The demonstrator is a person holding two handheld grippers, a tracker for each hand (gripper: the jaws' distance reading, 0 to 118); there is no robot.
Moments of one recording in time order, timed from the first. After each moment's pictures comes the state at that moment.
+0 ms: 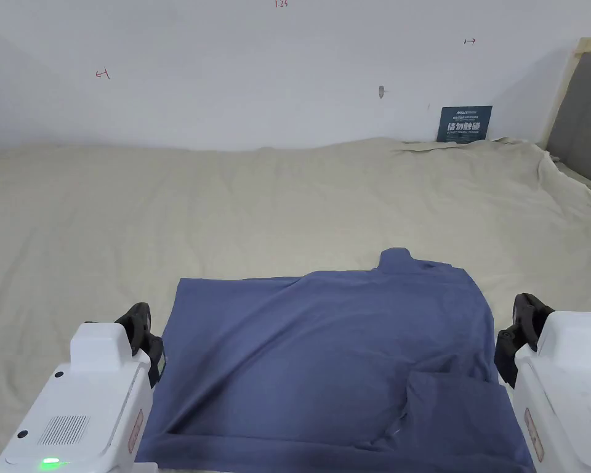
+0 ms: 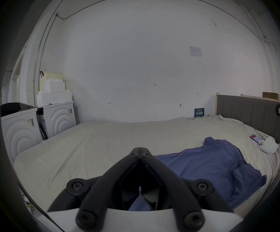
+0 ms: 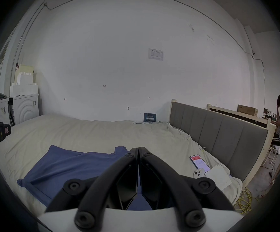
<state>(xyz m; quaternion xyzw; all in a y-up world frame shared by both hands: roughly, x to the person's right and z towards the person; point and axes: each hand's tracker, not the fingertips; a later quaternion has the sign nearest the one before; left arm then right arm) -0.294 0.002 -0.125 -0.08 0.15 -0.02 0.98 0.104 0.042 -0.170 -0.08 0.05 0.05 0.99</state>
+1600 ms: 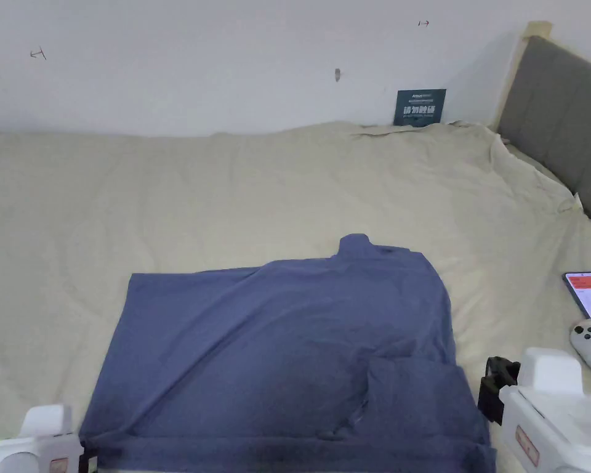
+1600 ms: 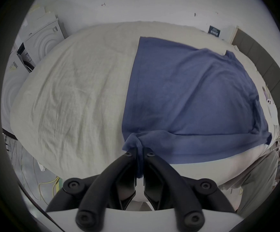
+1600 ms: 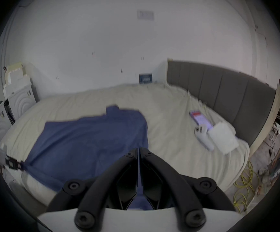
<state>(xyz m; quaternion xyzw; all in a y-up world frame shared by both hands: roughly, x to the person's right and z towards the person) -0.368 -0.103 -0.151 -0.50 0.13 0.08 0.85 0.172 -0.038 -0.199 -0.30 0.04 0.00 0.95</state>
